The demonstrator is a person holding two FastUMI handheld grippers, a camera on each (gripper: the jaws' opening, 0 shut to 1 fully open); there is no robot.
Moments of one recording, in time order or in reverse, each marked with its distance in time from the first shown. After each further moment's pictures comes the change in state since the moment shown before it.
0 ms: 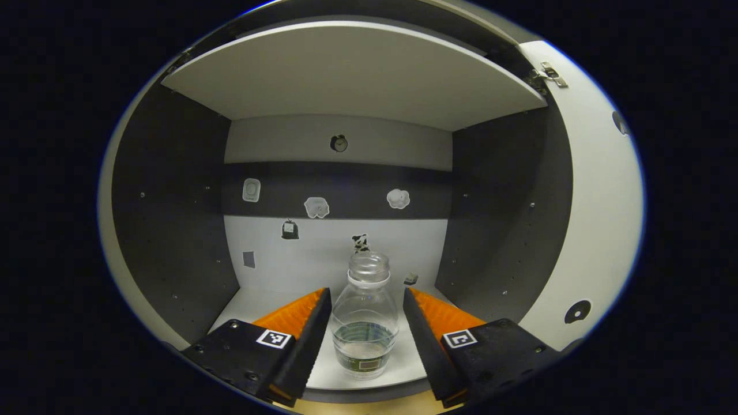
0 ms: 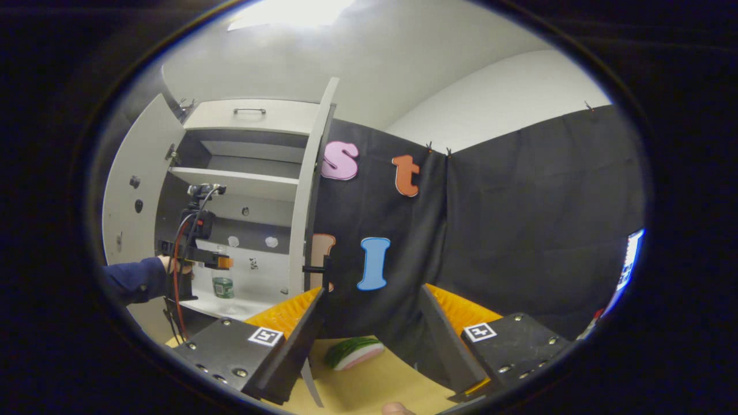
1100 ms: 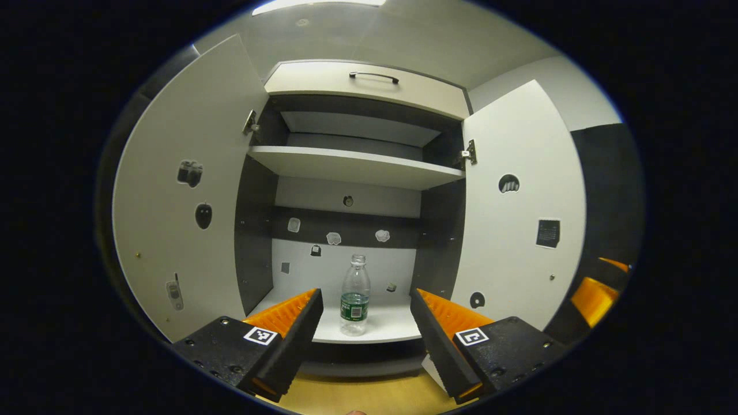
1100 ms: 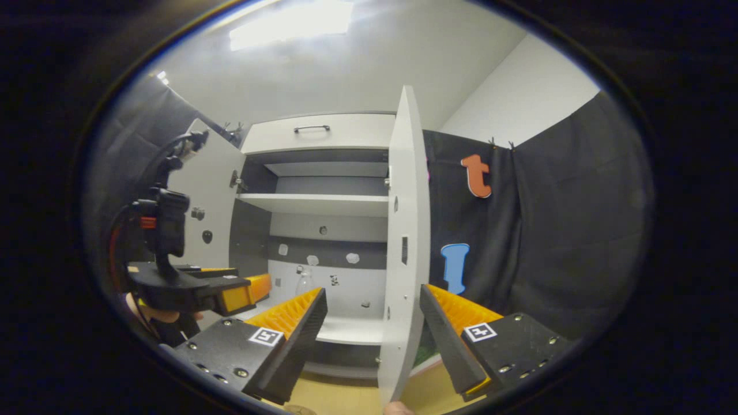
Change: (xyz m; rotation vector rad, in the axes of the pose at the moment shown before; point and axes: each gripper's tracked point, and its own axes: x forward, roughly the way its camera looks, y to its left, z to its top) left arm -0.217 -0.028 0.032 -0.020 -0.209 0.013; right arm -0.011 0.104 0.043 0.082 -0.050 0.295
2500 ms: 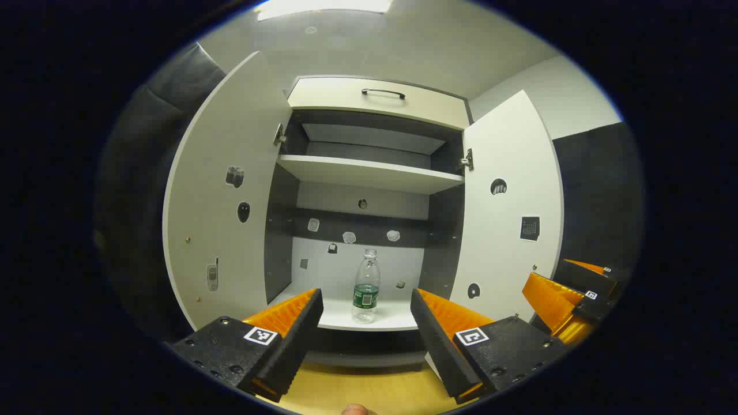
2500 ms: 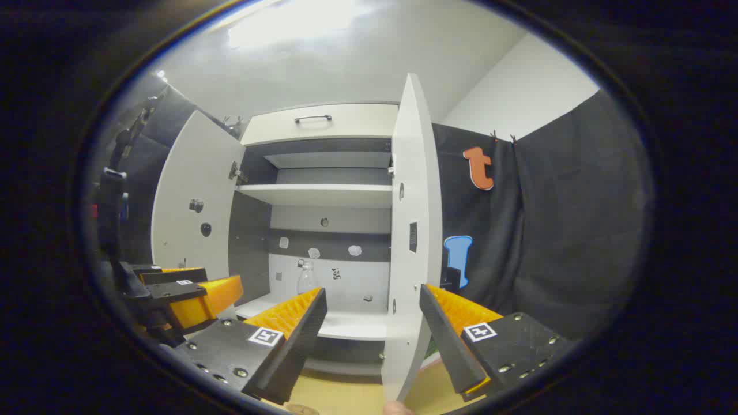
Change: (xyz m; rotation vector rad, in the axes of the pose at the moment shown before) left arm -0.084 -0.008 -0.001 -0.032 -0.044 0.082; right arm 0.016 0.027 -0.016 -0.006 0.030 0.046
